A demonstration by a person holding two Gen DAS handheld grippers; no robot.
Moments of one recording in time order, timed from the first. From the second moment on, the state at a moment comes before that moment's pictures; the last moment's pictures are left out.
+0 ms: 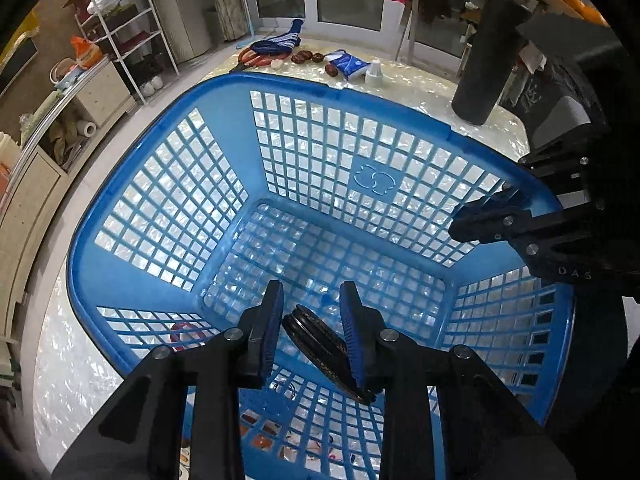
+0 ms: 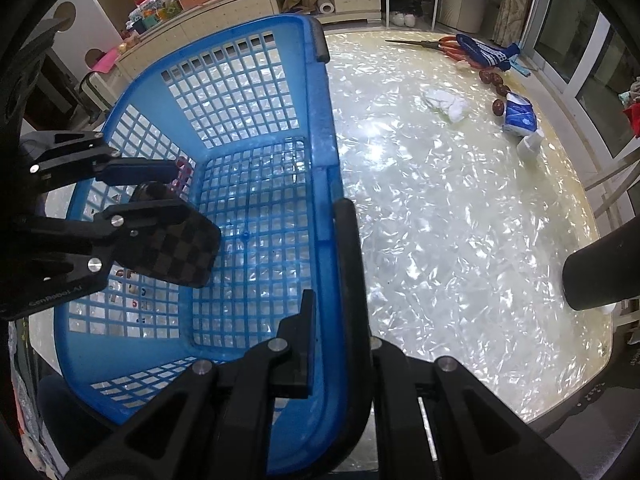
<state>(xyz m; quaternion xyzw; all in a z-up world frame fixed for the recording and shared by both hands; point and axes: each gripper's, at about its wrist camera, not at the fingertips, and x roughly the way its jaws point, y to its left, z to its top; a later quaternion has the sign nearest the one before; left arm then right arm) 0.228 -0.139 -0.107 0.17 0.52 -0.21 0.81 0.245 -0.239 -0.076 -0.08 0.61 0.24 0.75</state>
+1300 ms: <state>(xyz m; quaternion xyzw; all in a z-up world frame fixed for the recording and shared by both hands) 0.129 -0.030 -0.022 0.15 0.55 -0.08 0.82 0.243 -0.244 -0.071 -0.08 0.61 0.25 0.75</state>
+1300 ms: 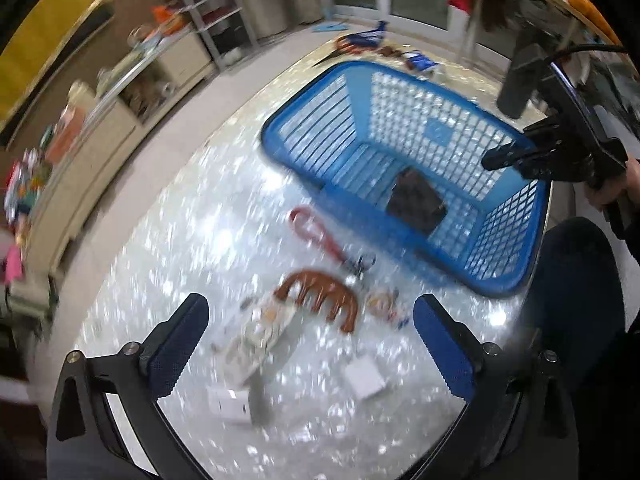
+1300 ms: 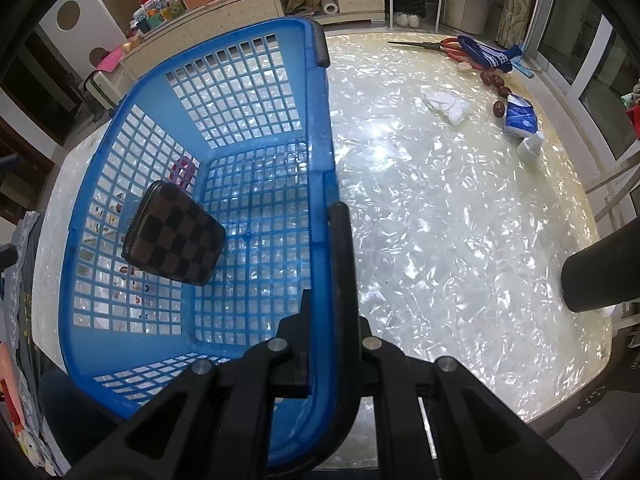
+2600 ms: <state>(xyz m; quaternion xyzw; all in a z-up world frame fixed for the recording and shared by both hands) 0.094 0.002 -0.193 -0.05 0.64 0.00 0.77 0.244 -0.242 -0.073 -0.09 0.61 0.25 0.75</state>
